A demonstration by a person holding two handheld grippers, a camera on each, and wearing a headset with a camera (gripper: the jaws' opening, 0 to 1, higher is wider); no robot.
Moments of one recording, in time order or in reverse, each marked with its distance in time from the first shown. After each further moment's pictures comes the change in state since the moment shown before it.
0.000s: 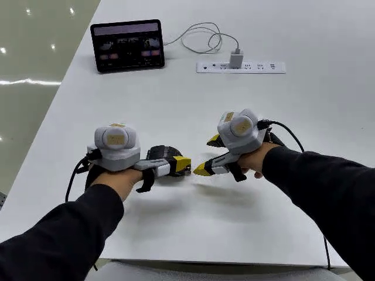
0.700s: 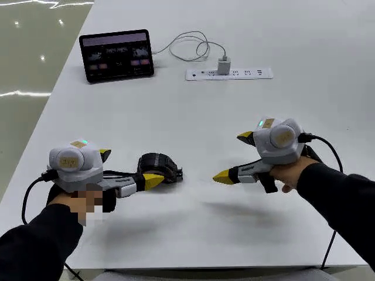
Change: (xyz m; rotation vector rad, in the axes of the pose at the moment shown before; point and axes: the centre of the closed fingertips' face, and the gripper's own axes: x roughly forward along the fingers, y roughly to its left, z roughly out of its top) left arm -0.032 0.010 -0.004 0.056 -0.046 -0.109; right arm -0.075 -0.016 -0.031 0.050 -0.092 -0.146
